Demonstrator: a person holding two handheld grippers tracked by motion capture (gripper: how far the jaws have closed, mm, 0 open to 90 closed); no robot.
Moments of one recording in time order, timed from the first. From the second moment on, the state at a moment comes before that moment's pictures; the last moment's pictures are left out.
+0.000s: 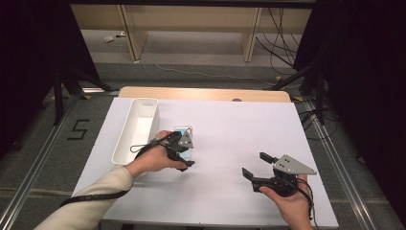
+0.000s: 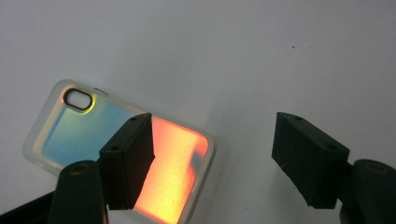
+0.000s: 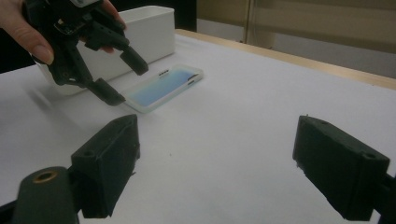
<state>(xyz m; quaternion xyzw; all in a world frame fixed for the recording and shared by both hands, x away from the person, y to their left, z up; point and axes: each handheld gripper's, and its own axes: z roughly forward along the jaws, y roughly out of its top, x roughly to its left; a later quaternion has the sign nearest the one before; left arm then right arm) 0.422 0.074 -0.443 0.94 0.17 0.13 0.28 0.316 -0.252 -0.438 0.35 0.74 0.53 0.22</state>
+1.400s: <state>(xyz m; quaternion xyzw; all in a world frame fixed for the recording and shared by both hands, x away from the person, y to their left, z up) 0.453 0.060 -0.452 0.98 0.12 0.10 0.10 0.316 -0.251 -0.438 0.35 0.74 0.53 0.21</state>
